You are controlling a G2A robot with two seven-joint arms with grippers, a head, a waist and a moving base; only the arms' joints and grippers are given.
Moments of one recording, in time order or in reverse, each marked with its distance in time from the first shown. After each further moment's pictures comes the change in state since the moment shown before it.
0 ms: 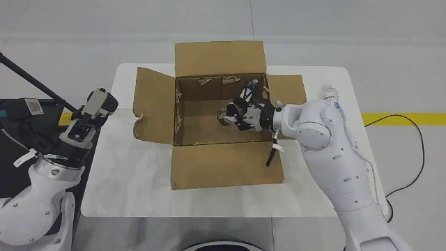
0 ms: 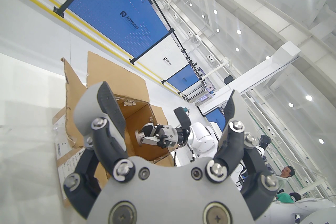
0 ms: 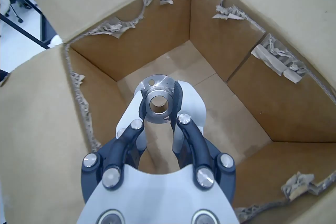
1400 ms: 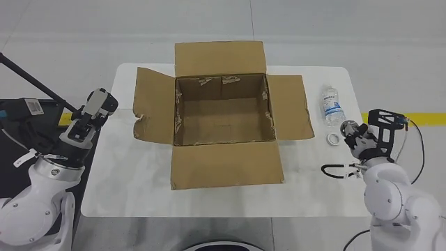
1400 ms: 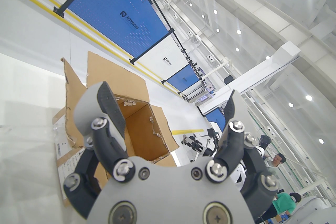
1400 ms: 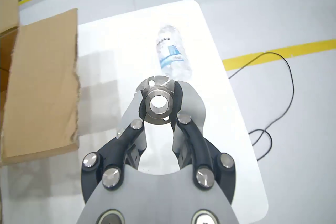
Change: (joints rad) left arm 0.000 0.000 0.000 0.000 0.000 0.000 0.000; right arm -0.671 0.089 0.554 -0.607 -0.444 0.974 -0.046
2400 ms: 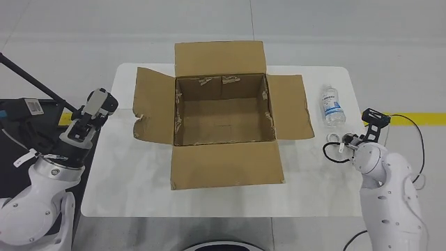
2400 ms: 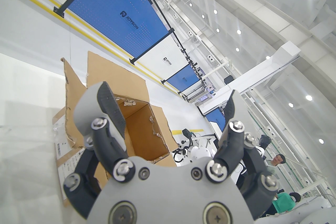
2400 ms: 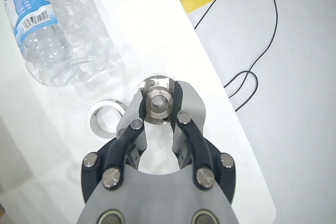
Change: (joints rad) left arm 0.000 0.000 0.000 0.000 0.000 0.000 0.000; right arm 0.317 -0.001 -0.056 0.588 -0.052 0.079 0.080
